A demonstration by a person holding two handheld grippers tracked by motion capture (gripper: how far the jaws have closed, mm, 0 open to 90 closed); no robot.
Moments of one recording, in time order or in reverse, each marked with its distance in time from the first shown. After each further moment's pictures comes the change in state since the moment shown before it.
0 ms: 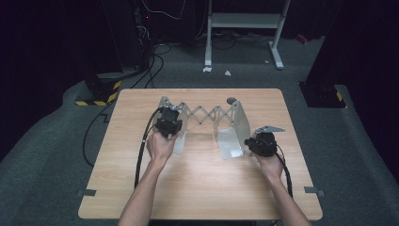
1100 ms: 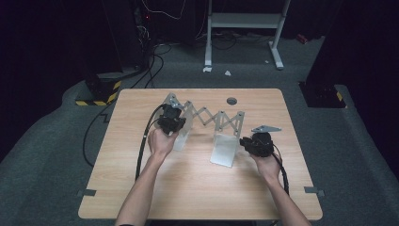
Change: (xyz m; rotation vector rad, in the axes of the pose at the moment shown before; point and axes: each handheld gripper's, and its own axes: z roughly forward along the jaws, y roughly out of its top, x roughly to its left) left arm 0.005 0.008 0.010 -0.022 -0.085 0.053; right arm 0.012 0.008 -0.001 0.009 0.023 -0.009
